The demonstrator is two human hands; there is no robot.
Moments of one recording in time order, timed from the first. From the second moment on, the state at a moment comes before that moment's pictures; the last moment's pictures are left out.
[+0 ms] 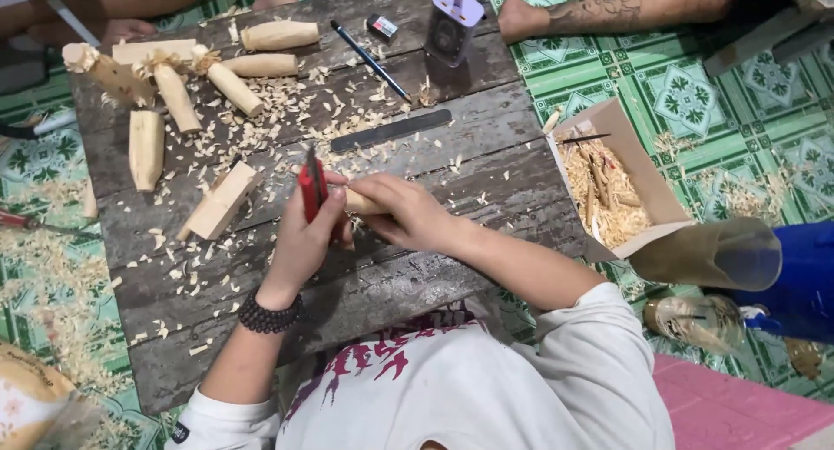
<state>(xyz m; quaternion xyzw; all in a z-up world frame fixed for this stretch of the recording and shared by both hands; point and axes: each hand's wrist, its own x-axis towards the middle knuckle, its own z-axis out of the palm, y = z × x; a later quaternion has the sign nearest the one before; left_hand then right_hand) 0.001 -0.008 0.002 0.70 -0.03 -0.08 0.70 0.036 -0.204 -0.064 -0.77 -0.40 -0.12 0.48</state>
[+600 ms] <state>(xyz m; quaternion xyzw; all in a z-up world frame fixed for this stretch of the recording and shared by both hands) 0.003 -0.008 -0.004 0.63 0.01 -0.09 0.77 0.034 -0.207 -0.054 -0.75 -0.43 -0.15 0.48</state>
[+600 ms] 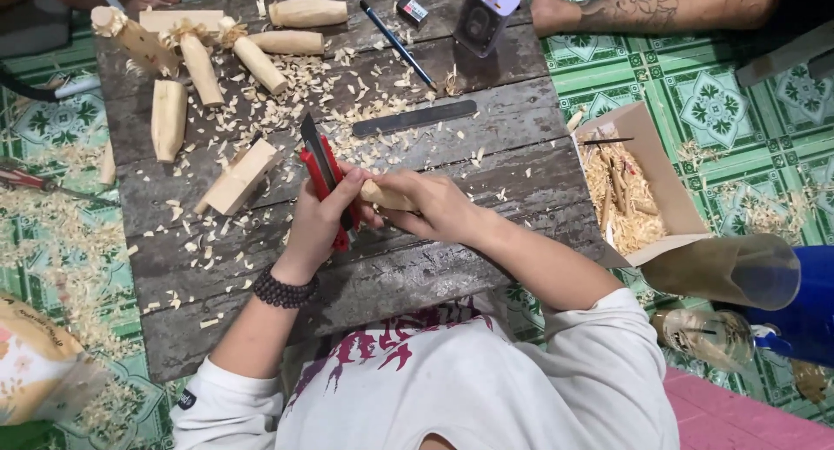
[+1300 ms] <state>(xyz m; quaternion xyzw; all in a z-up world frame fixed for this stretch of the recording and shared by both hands) 0.010 -0.009 -0.032 0.55 0.09 -0.20 0.81 0.049 -0.209 -0.062 -0.76 -0.40 -0.15 0.49</state>
